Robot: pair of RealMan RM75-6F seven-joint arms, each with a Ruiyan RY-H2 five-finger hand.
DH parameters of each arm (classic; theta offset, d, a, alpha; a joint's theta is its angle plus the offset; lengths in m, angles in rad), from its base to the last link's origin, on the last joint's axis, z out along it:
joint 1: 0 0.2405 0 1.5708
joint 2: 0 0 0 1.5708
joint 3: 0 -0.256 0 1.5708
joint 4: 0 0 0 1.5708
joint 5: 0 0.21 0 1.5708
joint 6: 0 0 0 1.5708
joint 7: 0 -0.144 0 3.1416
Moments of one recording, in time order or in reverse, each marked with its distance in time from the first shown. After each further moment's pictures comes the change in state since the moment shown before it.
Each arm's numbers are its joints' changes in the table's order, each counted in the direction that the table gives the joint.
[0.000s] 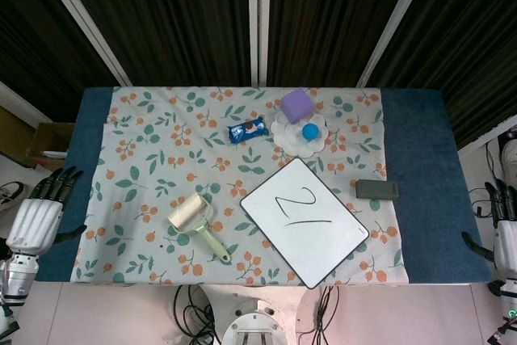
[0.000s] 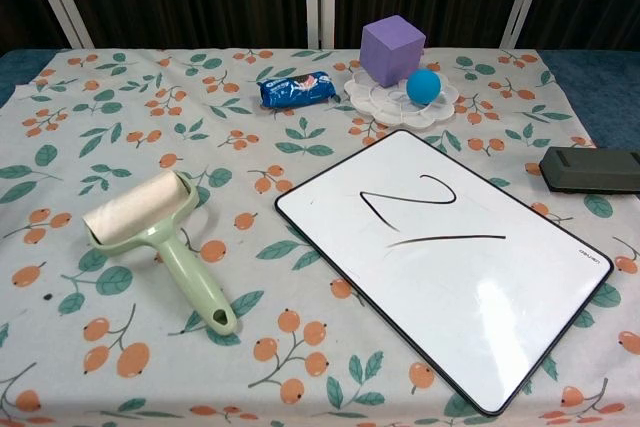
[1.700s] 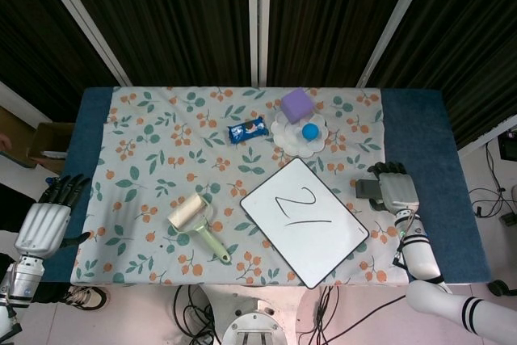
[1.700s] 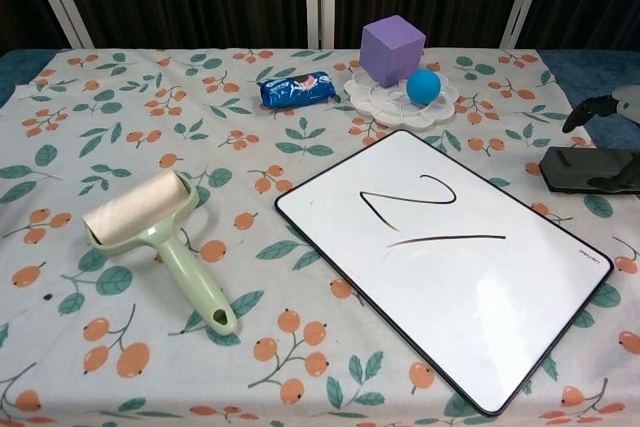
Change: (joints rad) left arm -0.010 -0.009 -0.023 -0.042 -0.025 0.072 -0.056; right arm 0.472 0.253 -0.108 -0.031 0.505 0.575 0.481
